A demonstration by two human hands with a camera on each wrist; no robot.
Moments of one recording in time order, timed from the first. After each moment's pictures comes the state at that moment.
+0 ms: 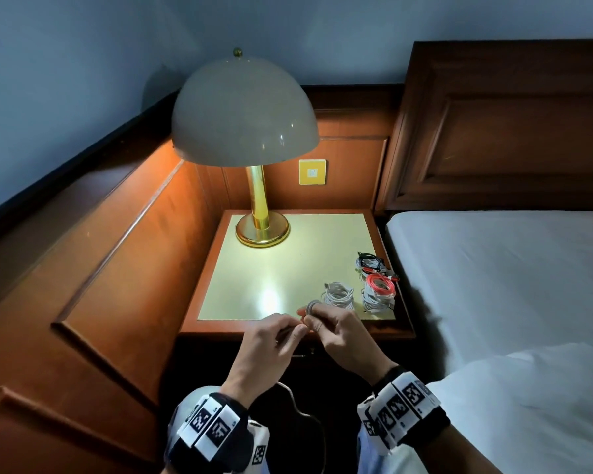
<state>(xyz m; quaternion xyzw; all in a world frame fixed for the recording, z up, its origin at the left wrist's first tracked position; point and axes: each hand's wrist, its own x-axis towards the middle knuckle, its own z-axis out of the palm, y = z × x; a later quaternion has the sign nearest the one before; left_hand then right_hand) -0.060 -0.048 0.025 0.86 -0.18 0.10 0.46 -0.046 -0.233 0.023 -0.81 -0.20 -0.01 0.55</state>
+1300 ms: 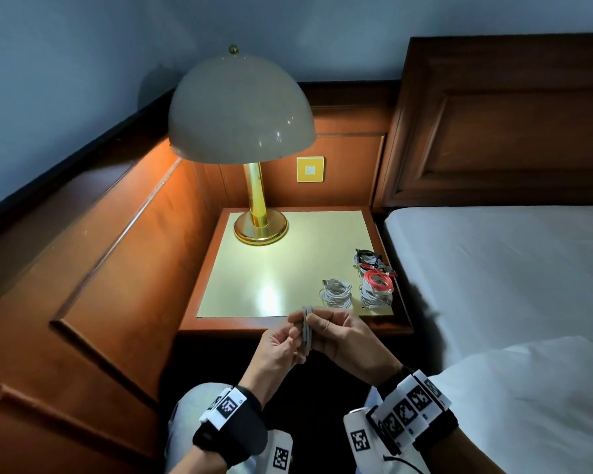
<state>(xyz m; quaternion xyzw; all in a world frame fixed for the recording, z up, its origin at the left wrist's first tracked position) -0.058 -0.074 -0.016 0.57 -0.04 -0.13 0.81 -0.065 -0.232 0.039 -0.46 -0.12 0.23 0.85</state>
